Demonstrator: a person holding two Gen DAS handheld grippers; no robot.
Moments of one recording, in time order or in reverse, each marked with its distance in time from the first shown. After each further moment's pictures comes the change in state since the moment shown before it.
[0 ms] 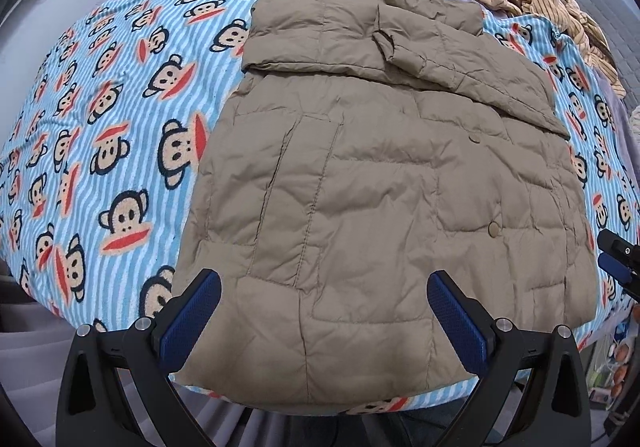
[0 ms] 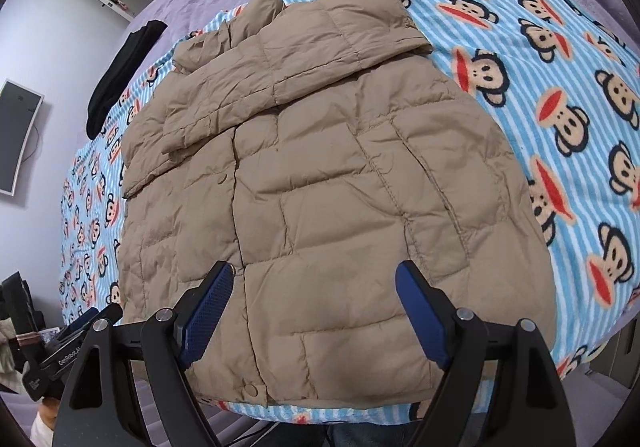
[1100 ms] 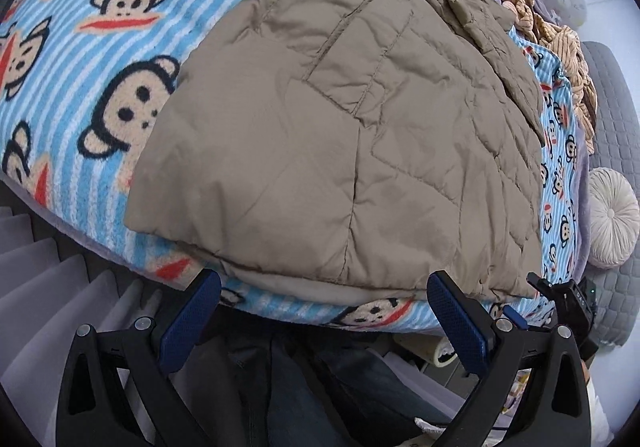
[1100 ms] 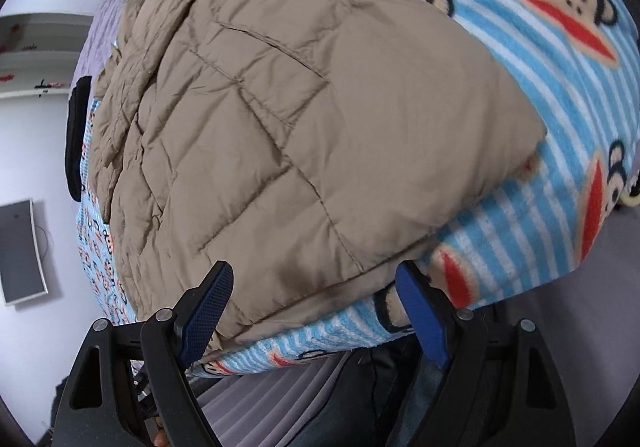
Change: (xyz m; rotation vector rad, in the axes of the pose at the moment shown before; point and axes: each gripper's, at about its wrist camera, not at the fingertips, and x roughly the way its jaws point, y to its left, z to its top) left arm 0.045 0.073 -0.104 -0.325 0.214 -0.339; right arm 0.033 -0.115 -0.093 0.479 0.187 0.111
